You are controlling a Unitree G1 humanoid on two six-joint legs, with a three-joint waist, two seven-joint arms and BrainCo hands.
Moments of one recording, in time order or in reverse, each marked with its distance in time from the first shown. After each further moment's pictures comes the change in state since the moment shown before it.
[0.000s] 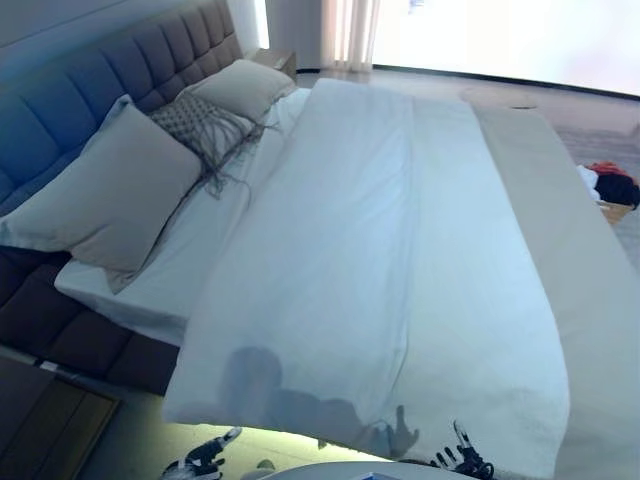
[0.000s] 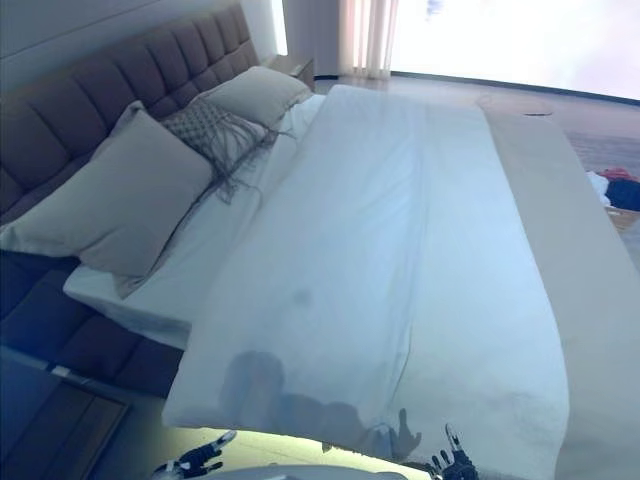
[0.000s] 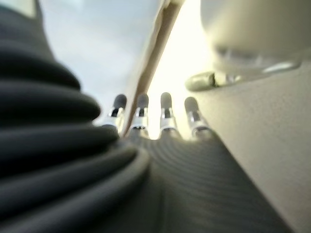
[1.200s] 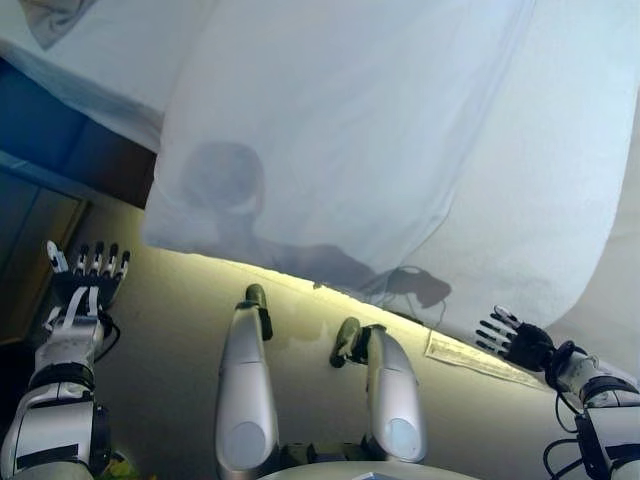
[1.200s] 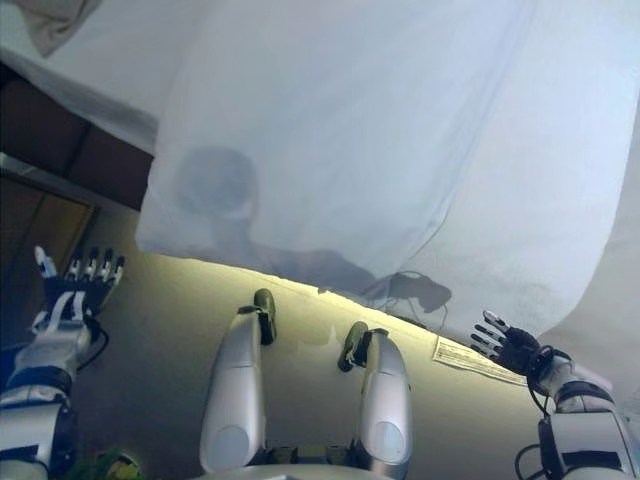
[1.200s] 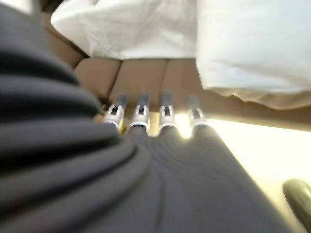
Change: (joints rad) left arm -0.374 0.395 0.384 -0.163 -1.197 0.167 -0.170; right arm -0.380 -0.481 0.081 -0.075 -0.298 0.320 0.364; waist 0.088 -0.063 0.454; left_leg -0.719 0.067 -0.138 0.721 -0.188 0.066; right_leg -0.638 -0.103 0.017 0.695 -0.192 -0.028
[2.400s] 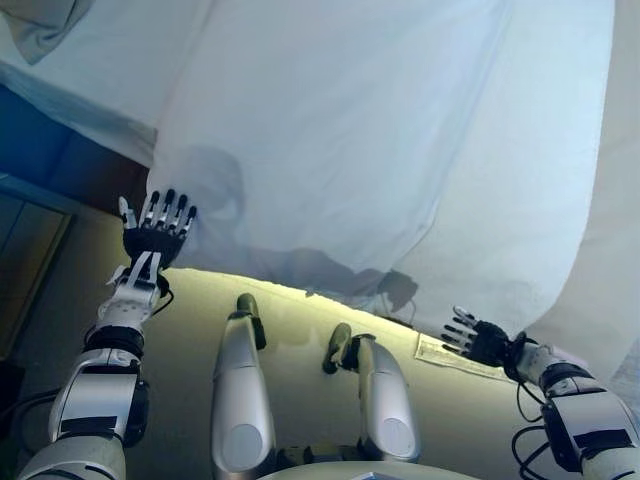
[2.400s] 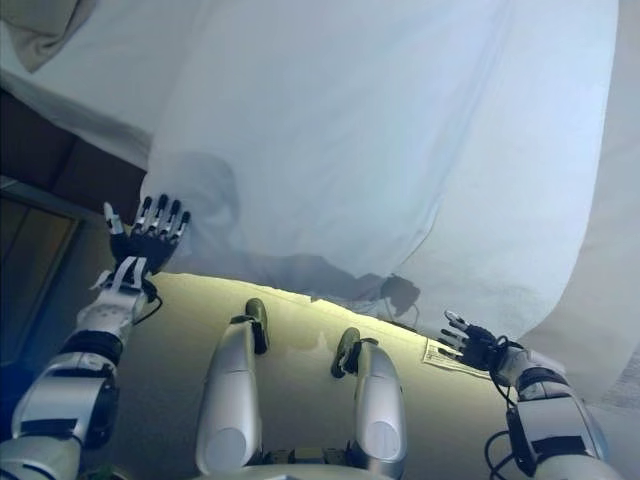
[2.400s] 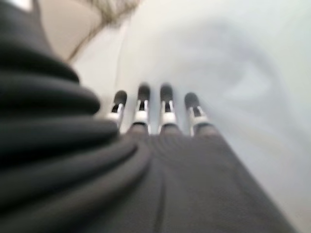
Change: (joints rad) left arm -0.215 -0.043 -0.147 -0.079 0.000 -0.052 -0.114; right arm -0.113 0.074 0.083 0.000 -0.010 0.082 -0.092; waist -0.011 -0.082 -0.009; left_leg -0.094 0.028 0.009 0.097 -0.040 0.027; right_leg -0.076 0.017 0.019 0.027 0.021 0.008
